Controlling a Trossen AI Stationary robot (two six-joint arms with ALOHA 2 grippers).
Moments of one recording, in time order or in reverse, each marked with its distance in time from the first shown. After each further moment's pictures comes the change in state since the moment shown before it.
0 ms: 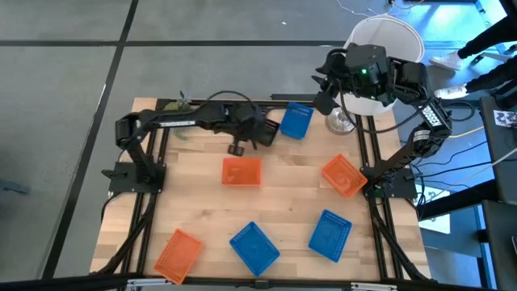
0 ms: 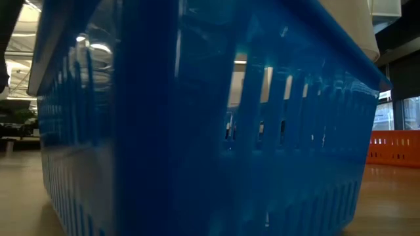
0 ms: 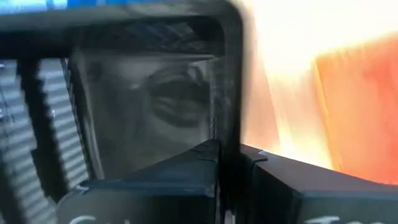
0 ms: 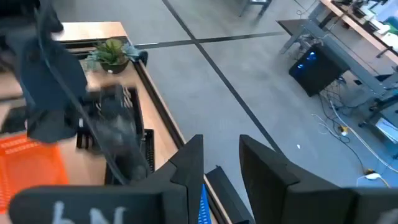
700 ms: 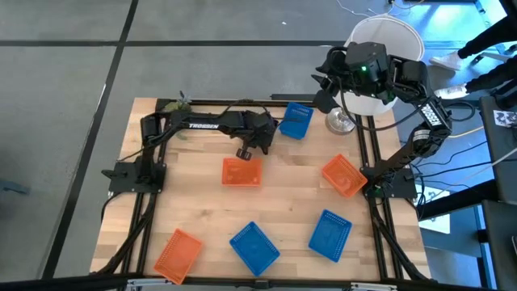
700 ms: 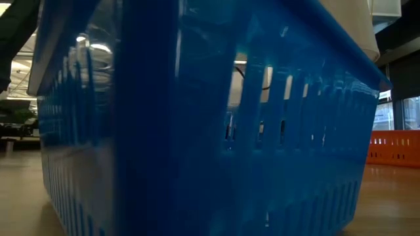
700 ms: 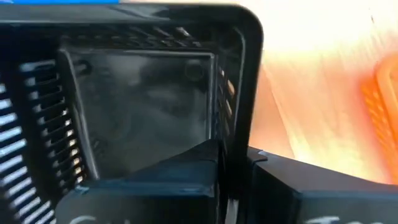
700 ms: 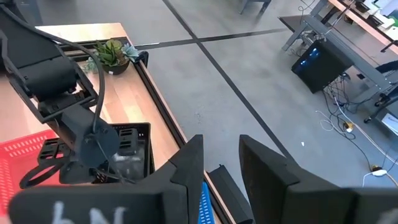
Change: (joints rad) left arm 0.033 0.236 0.001 0.114 0.040 0.123; right arm -0.024 0.000 0.000 0.001 -0.030 0.014
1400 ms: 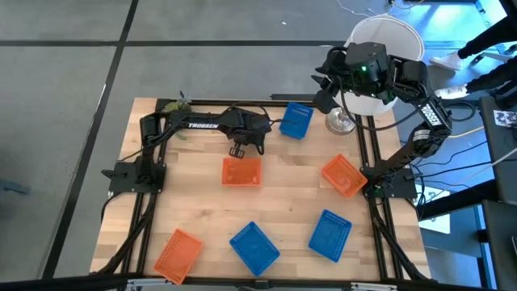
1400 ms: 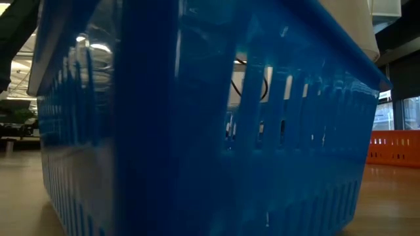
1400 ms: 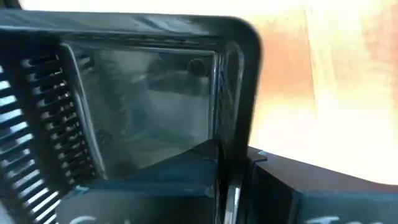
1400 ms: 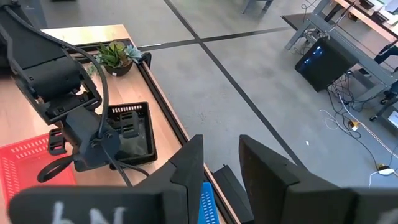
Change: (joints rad) left arm -0.002 -0.006 -0.001 -0.154 -0.181 -0.099; right arm 0.000 0.000 0.000 -0.001 -0.014 0.016
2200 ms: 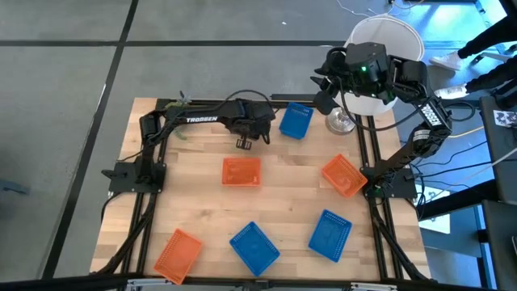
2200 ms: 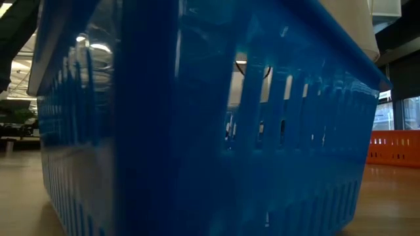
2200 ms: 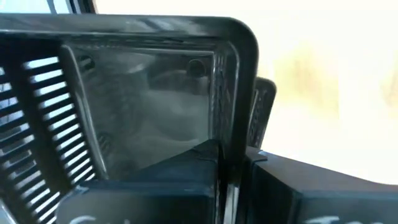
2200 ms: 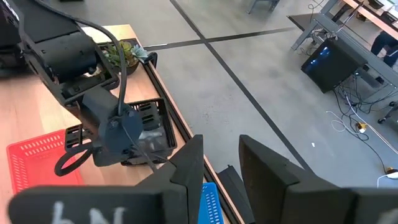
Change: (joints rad) left arm 0.030 0.000 0.160 -0.037 0.023 -0.031; right arm 0.000 0.000 0.000 -0.002 -0.022 0.000
